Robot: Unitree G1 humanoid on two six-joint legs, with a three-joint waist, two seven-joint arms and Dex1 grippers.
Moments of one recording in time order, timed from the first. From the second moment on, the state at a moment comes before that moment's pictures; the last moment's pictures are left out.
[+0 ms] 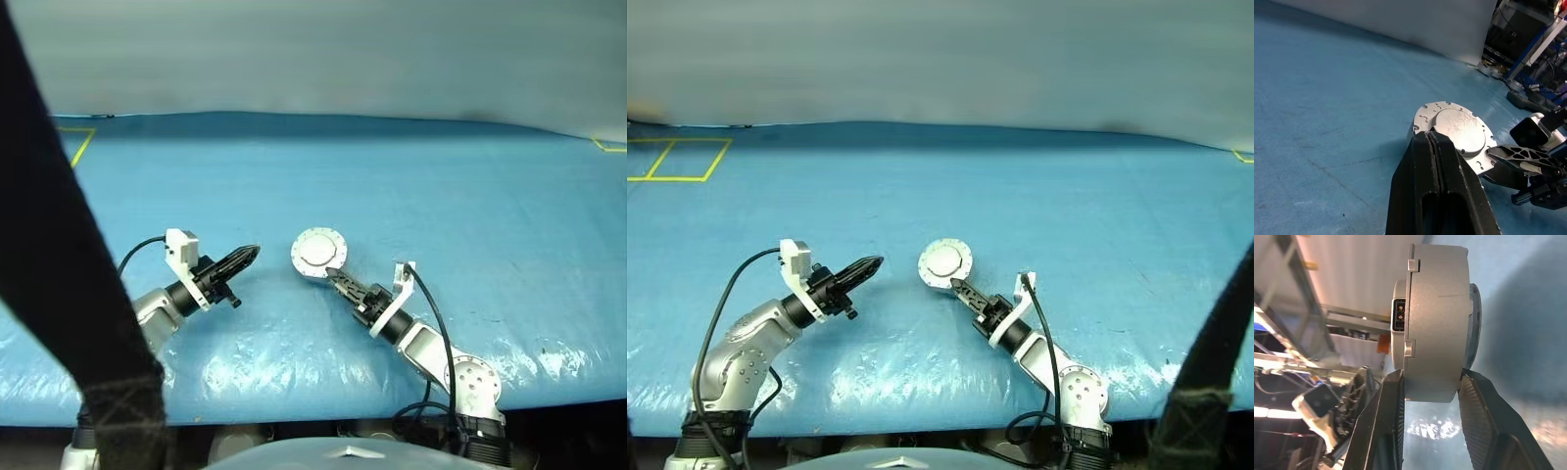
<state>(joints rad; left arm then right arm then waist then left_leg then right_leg) -0.02 0.34 0.17 -0.22 -0.77 0.55 -0.71 0.01 0.03 -0.22 -0.15 1.23 0.95 0.29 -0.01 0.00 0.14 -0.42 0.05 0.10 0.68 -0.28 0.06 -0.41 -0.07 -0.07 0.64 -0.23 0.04</state>
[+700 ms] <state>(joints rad) 0.09 0.22 0.25 -0.28 -1.17 0.70 -0.59 -0.04 -0.03 -0.11 -0.23 1.46 0.99 0.22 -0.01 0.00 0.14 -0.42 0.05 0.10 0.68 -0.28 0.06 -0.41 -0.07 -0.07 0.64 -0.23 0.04</state>
